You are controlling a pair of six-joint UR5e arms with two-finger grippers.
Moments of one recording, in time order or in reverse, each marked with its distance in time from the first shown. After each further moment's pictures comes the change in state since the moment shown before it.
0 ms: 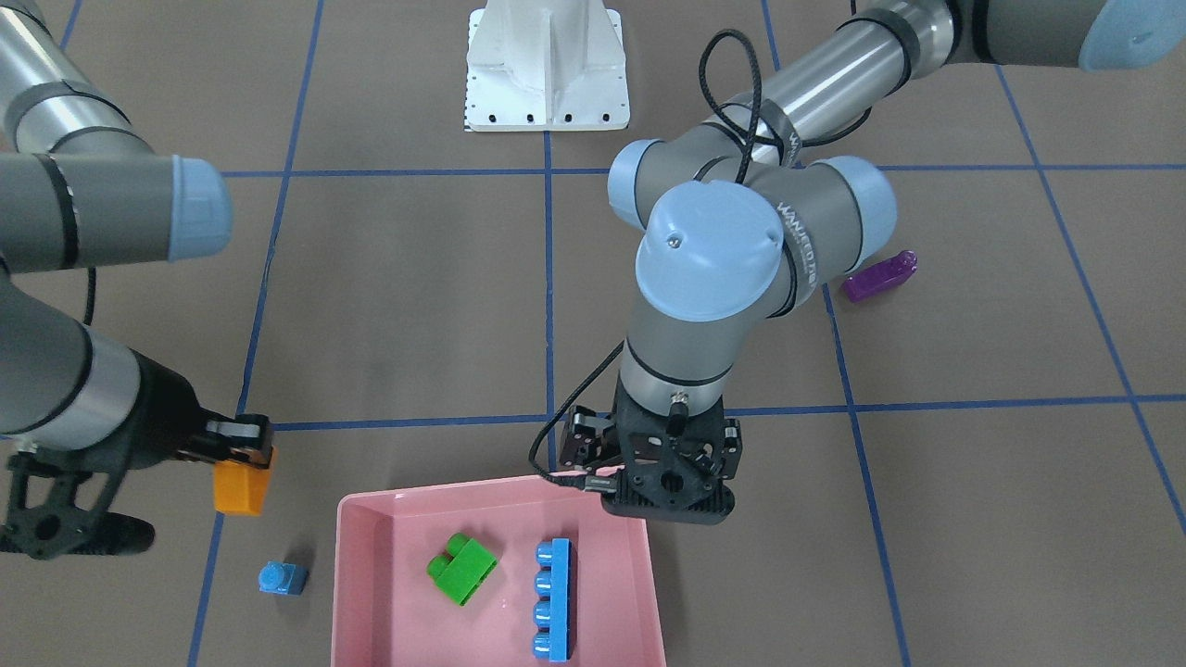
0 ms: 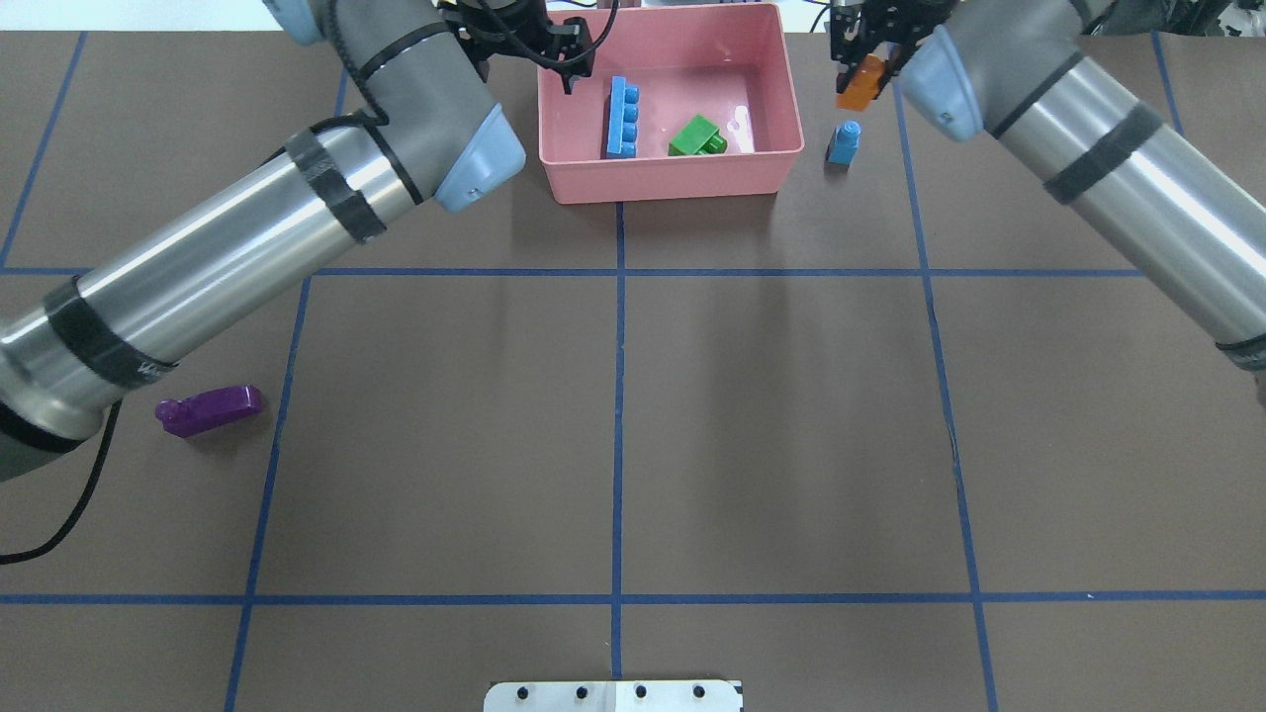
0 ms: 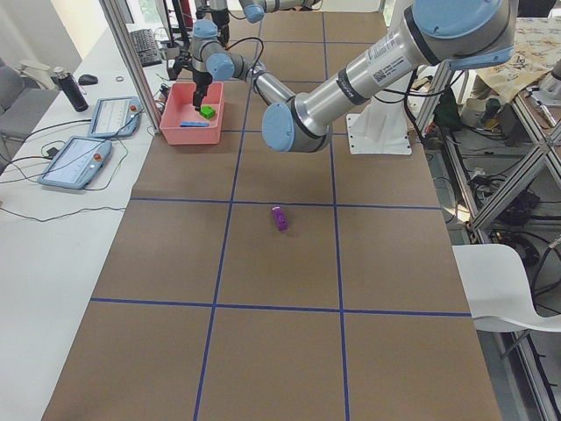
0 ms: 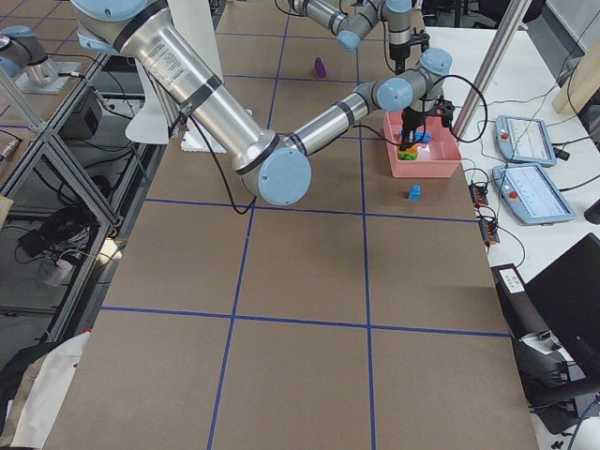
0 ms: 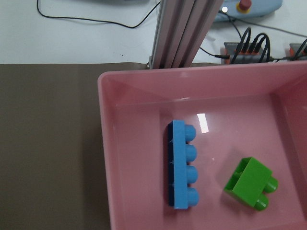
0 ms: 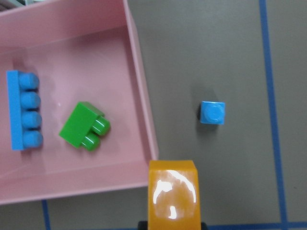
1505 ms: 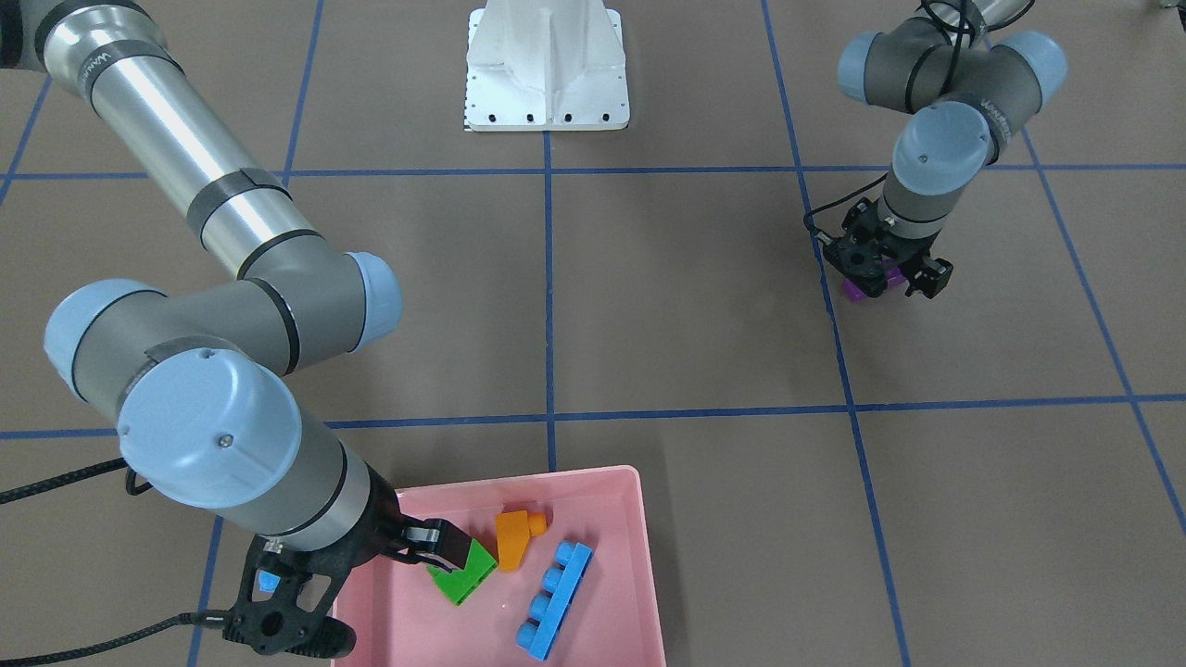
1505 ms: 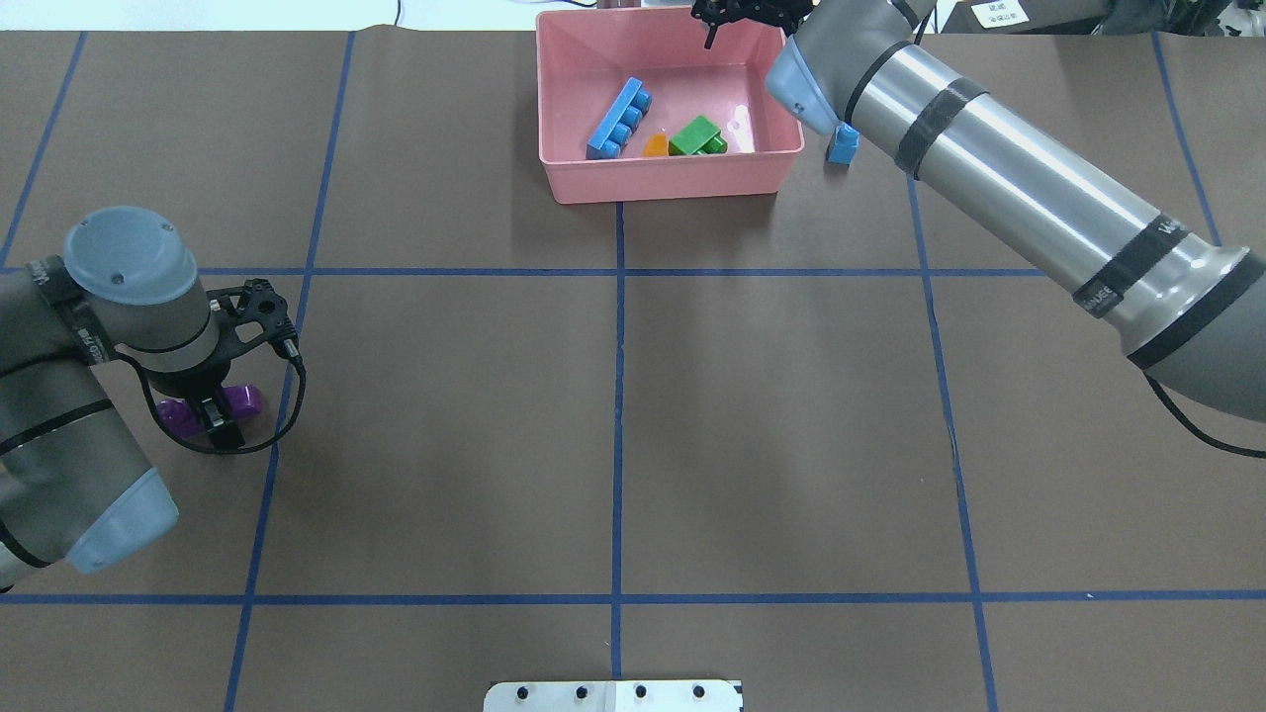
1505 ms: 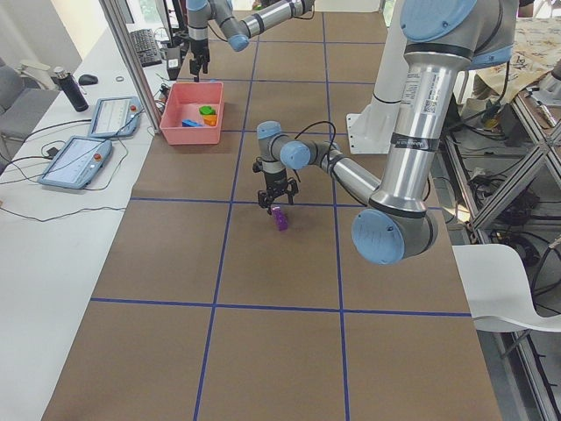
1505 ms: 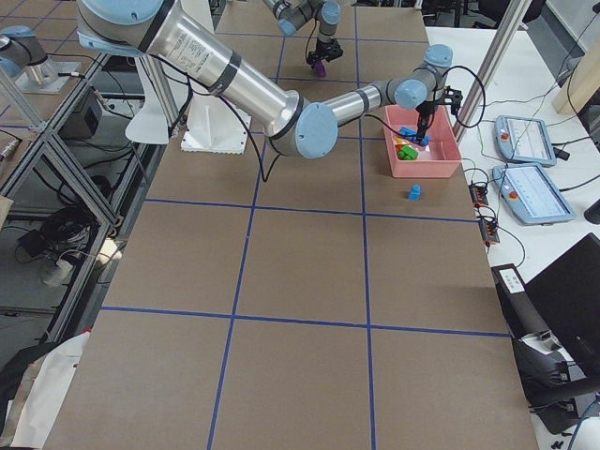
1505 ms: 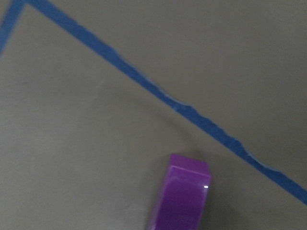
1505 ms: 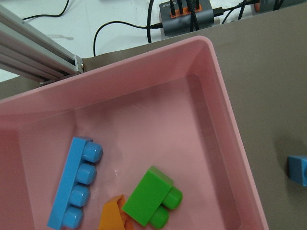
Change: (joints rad) left arm 0.187 0.809 -0.585 0.187 0.009 0.815; right arm -0.056 0.204 -0.370 0.291 -0.107 0.168
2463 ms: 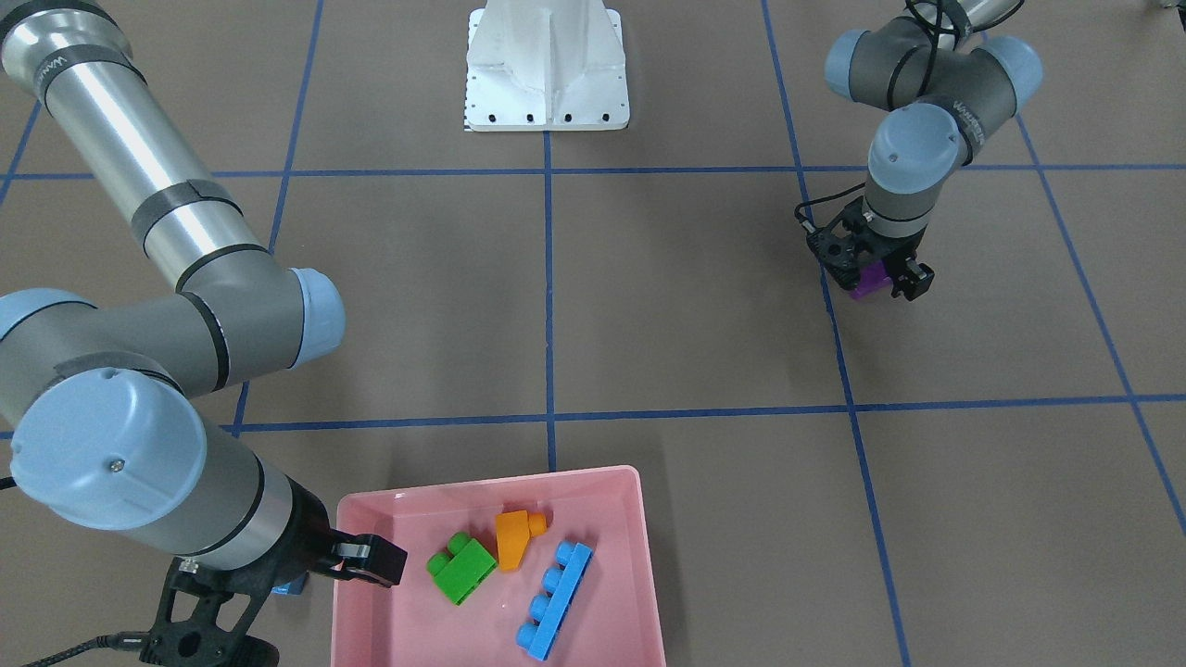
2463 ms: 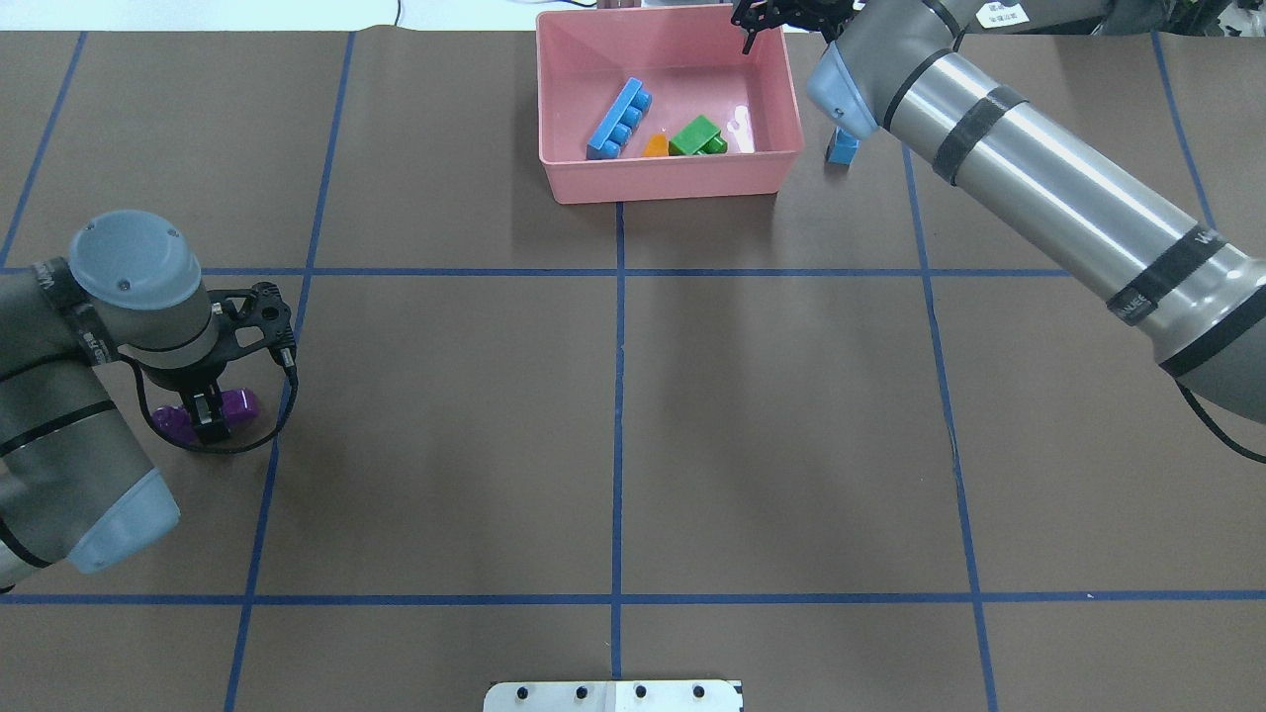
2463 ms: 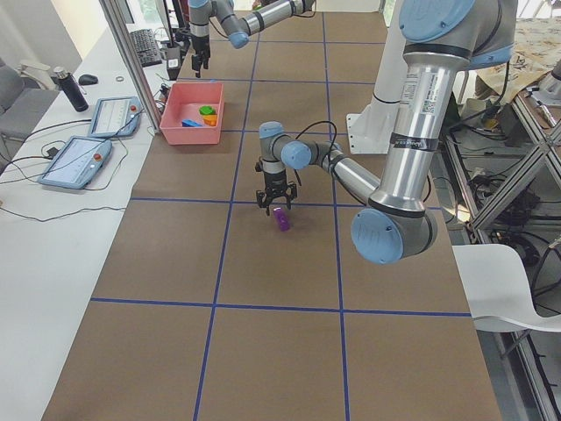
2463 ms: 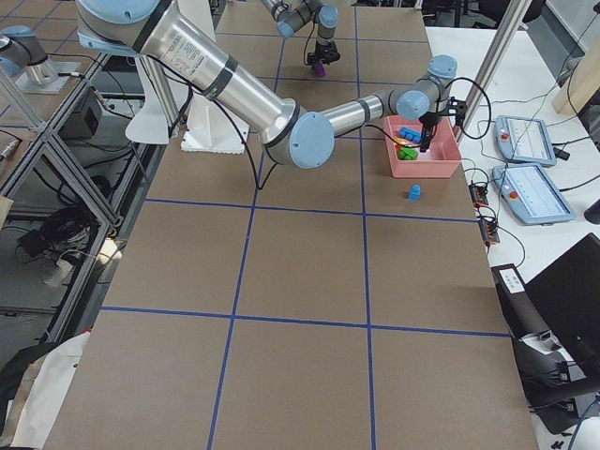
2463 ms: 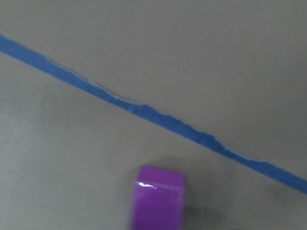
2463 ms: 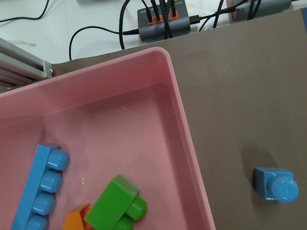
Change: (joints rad) left arm -0.019 -0.003 -0.008 0.002 0.072 0.147; right arm 0.016 -0.057 0.030 0.006 0.000 -0.036
